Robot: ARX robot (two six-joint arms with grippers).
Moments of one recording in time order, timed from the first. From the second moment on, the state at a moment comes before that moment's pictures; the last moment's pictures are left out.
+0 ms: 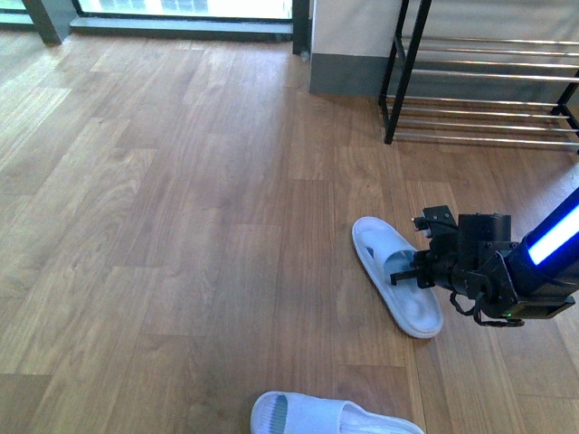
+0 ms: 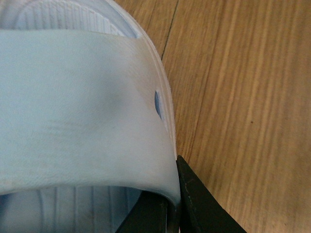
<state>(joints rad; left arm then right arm) 0.00 0.02 0.01 0.00 0.00 -0.01 -0.11 3.05 1.65 0.70 -0.06 -0.12</state>
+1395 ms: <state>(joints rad) 0.00 0.02 0.01 0.00 0.00 -0.01 -0.27 1.11 0.22 0.55 -0.04 0.06</state>
